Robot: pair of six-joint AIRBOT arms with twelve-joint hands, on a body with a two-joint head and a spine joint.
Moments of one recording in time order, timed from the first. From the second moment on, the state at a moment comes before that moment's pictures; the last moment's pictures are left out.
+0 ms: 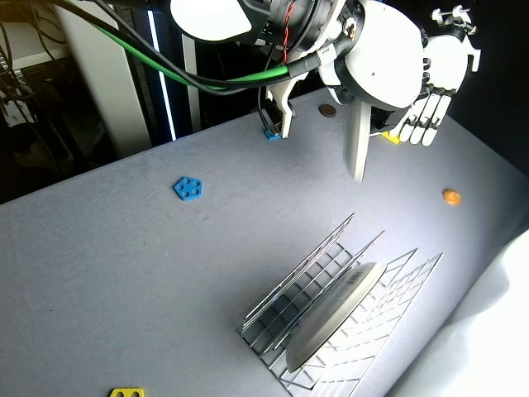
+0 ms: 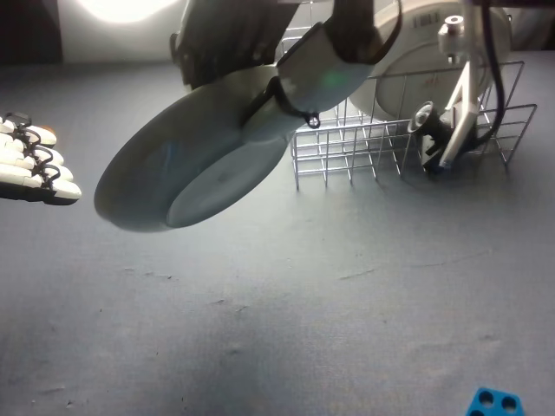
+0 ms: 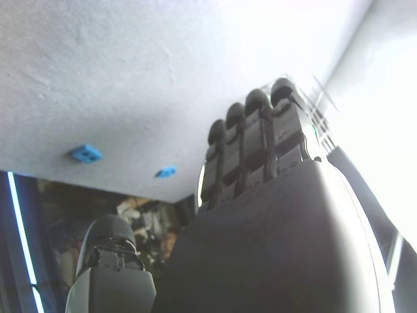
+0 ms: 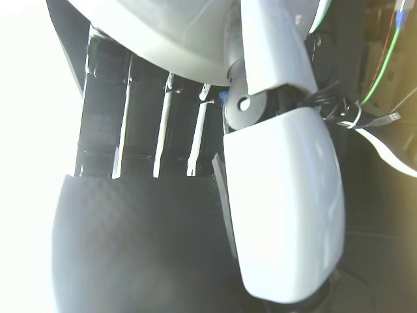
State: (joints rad) left arm 0.45 -0.68 1.39 1.61 -0.91 -0.41; right arm 0.12 -1.17 0.99 0.50 -0.16 -1.00
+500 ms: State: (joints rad) left arm 0.45 -0.67 1.37 1.61 -0.94 -0.42; right arm 0.09 -1.11 0.99 0.60 0.03 -1.00
